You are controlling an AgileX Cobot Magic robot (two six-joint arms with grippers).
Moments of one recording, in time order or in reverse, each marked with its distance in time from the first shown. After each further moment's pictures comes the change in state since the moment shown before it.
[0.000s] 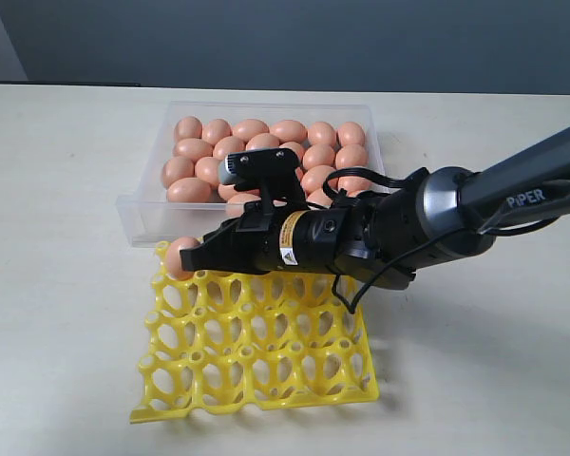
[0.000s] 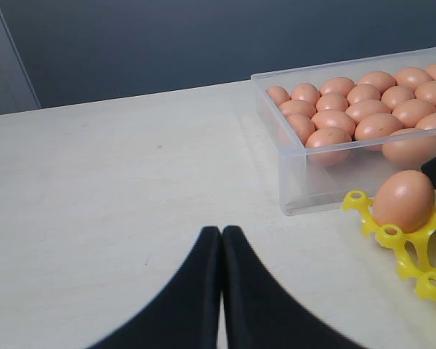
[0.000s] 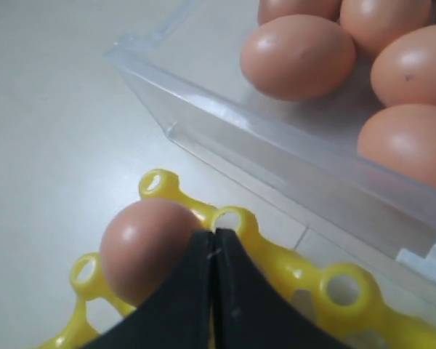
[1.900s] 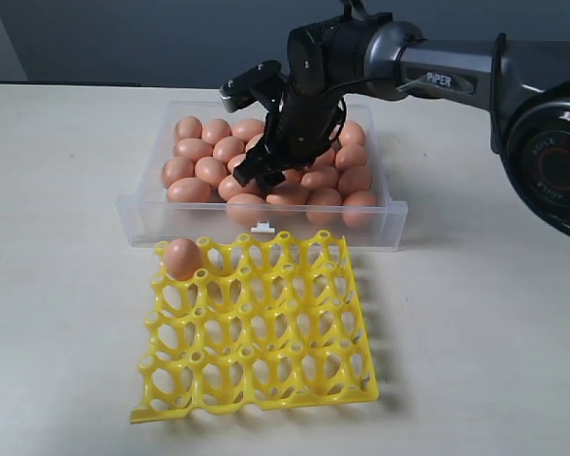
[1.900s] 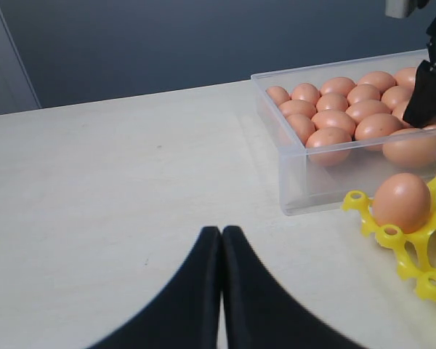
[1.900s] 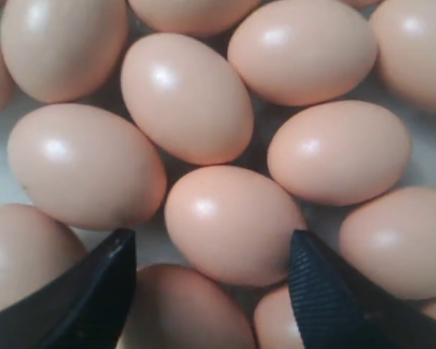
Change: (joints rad) left arm 0.000 0.000 0.000 0.000 0.000 0.000; right arm -0.191 0.309 -0.924 0.538 1.254 -1.039
